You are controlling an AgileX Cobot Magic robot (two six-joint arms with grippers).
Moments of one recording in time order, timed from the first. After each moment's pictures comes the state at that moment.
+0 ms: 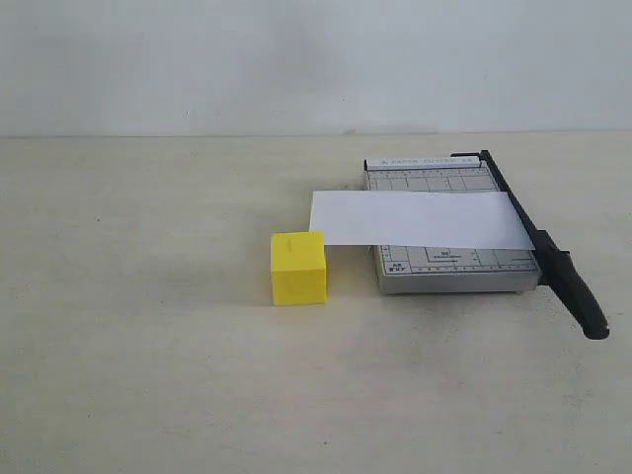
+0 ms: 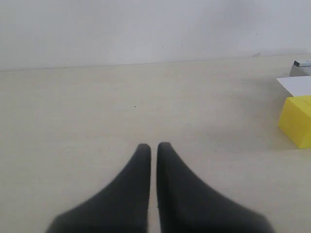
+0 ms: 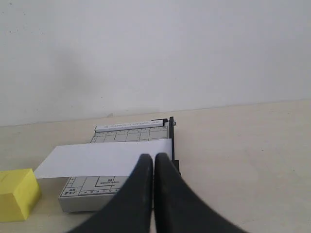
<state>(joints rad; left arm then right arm) -0.09 0.00 0.00 0.03 0.31 -0.03 0.09 0.03 0.00 0.26 0.09 -0.12</state>
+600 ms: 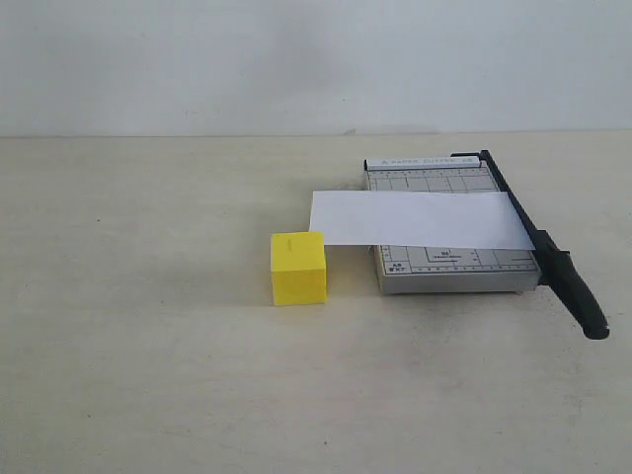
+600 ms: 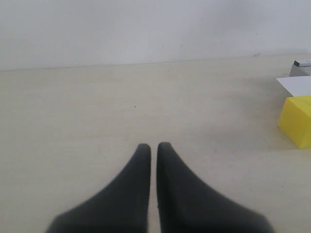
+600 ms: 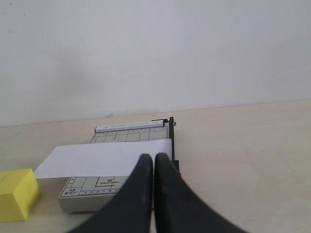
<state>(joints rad) -0.09 0.00 0.00 0.03 0.31 -0.03 0.09 0.03 0.00 0.26 0.09 -0.12</state>
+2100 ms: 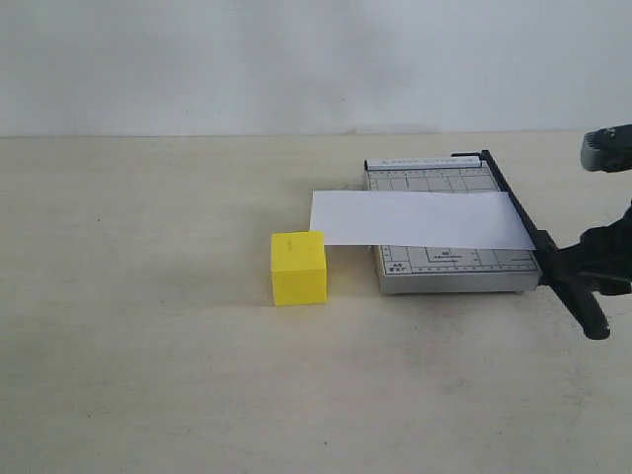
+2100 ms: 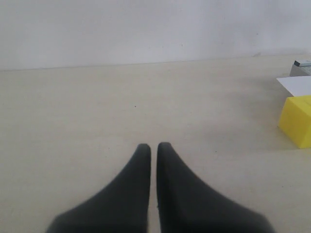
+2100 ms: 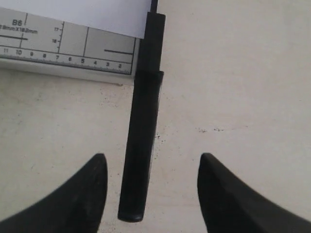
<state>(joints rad) -0.09 0.00 0.00 0.03 0.31 -0.03 0.09 1.41 -0.72 -0.04 0.48 -0.05</state>
